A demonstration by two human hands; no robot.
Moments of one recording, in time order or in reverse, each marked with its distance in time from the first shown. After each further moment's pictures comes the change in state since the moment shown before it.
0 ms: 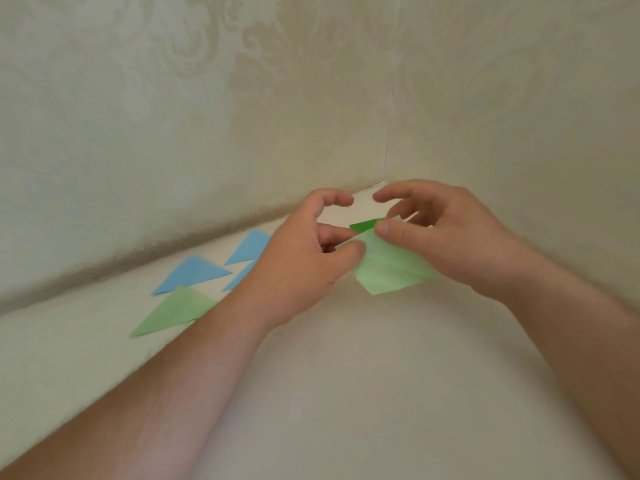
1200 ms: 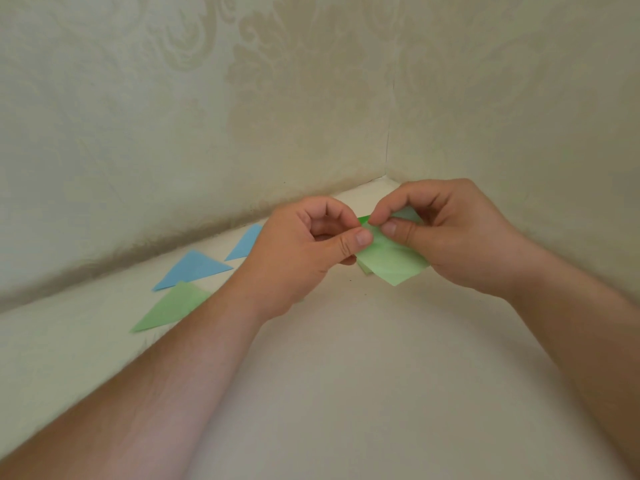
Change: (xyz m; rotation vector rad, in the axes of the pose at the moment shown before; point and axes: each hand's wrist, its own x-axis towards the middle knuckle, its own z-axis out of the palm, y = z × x) left_hand 0.002 -0.003 -0.003 -0.231 -0.009 0.094; right_hand -0.004 -0.001 0.000 0.131 -0.149 -0.208
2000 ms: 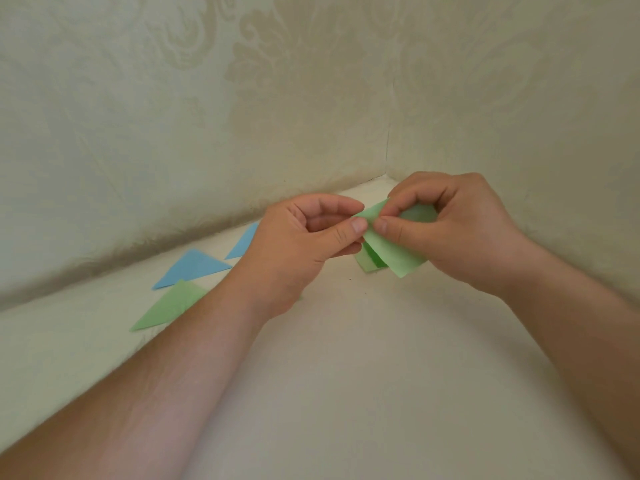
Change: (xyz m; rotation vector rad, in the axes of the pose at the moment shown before) left_hand -0.002 0.007 0.004 -0.174 0.089 -0.092; right_hand 0.000 0.000 0.002 -0.086 0.147 0.001
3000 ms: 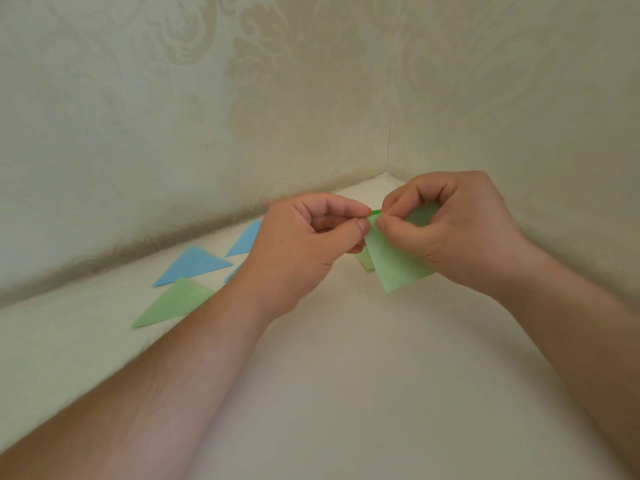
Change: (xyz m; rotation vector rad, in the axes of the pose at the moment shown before) left_hand -0.003 0.001 0.006 0.182 0.073 0.066; right_hand -0.005 -0.010 0.007 -0.050 0.075 0.068
